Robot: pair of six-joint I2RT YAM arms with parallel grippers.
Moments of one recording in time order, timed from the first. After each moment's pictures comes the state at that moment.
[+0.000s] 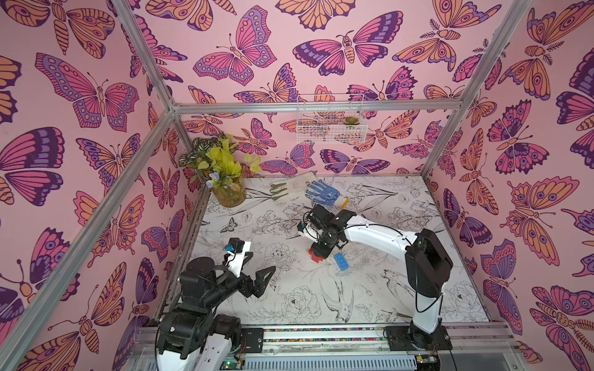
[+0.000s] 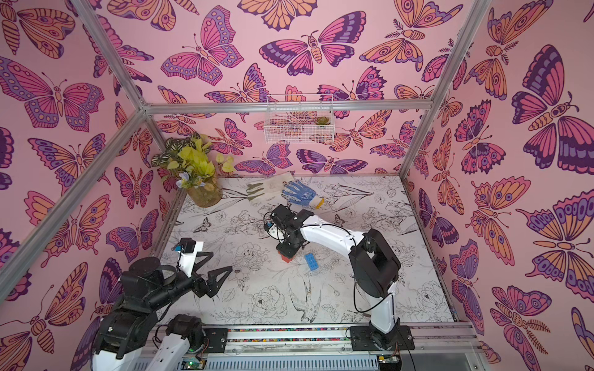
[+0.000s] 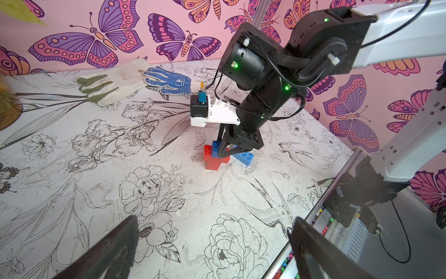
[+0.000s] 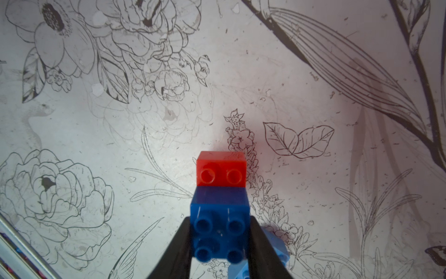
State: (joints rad) left arm -0.18 0.37 0.77 -0.84 0.53 -0.05; right arm 0.83 1.91 1.50 -0.88 -0.07 -0.14
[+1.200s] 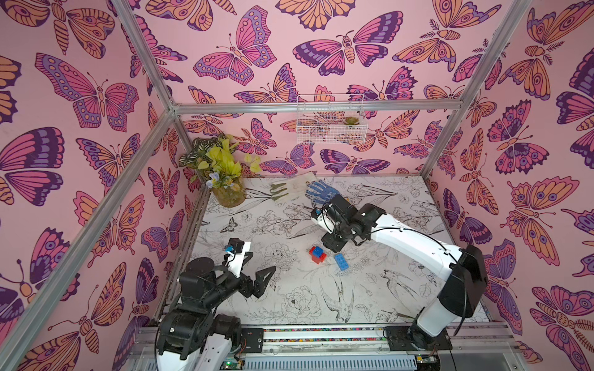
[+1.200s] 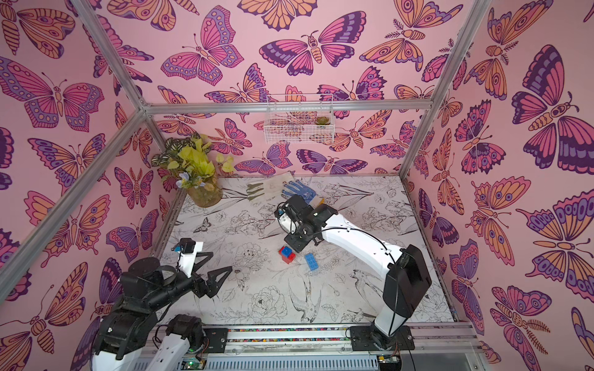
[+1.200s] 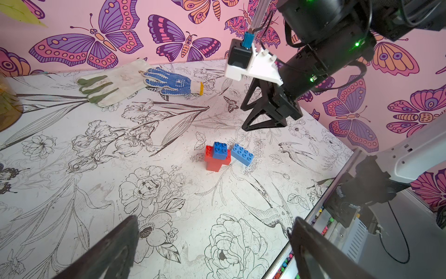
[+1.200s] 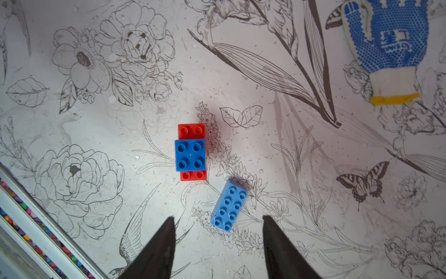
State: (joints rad) left arm -0.18 0.36 0.77 -0.84 0.53 -0.05; right arm 0.79 1.65 1.46 -0.96 0.03 -0.06
